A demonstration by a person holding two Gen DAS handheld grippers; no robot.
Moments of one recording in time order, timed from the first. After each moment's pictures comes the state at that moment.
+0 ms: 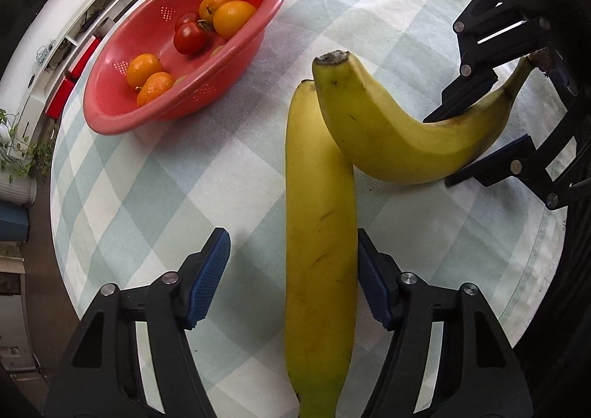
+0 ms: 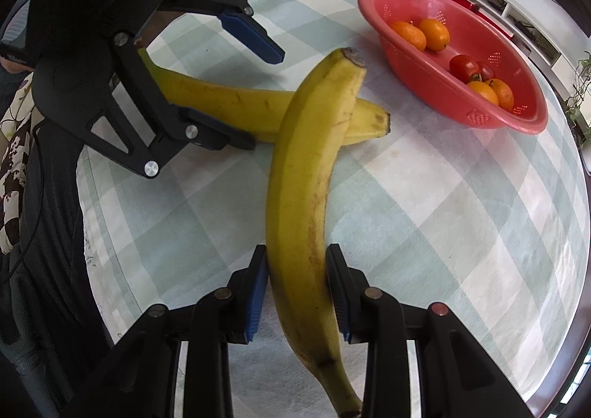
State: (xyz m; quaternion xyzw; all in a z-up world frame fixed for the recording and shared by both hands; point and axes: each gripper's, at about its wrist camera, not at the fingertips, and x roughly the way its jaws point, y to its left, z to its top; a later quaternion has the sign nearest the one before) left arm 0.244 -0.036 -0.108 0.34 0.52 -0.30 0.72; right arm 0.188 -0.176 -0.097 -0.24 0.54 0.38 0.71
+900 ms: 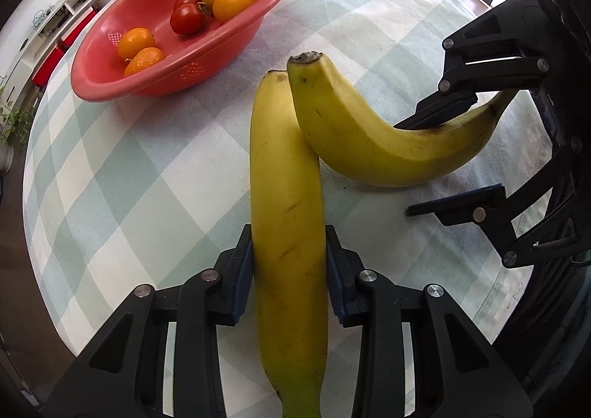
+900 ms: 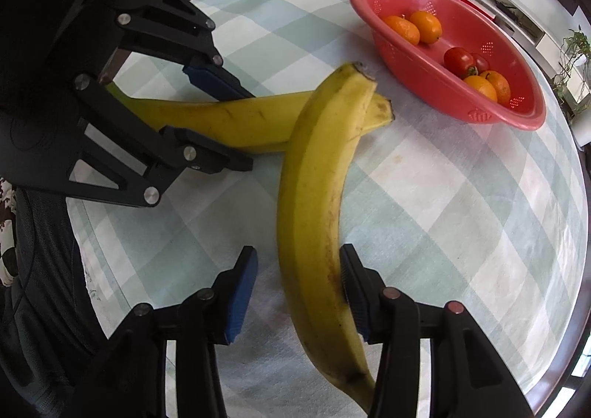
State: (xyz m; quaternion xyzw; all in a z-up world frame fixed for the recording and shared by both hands) left arm 0.240 -0.021 -0.108 0.27 0.55 -0.31 0.73; right arm 0.183 -0.158 -0.083 -0.23 0.57 0.32 0.72
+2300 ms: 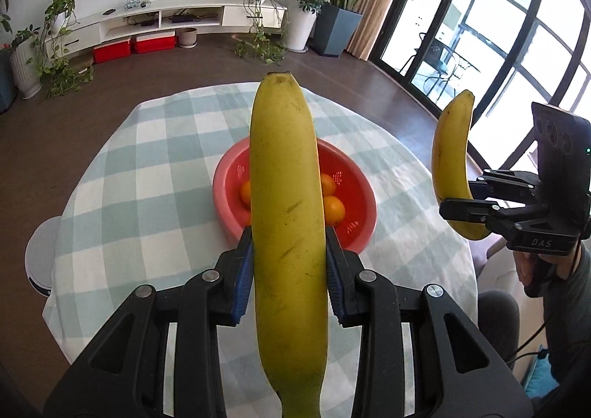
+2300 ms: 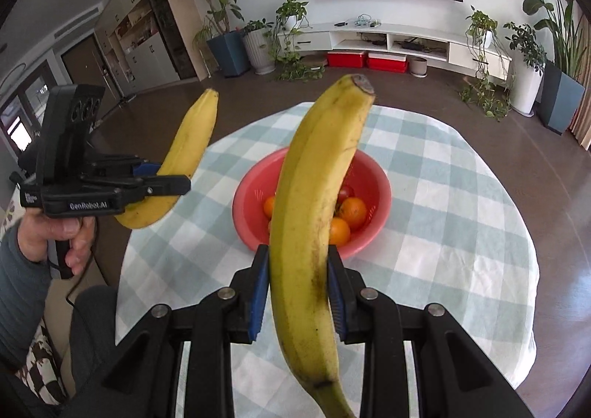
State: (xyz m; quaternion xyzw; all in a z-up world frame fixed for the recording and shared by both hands) left arm 0.319 0.088 0.058 0.00 0.43 -0.27 0.86; right arm 0.254 -0.248 0.051 0.02 0.43 0.27 0.86
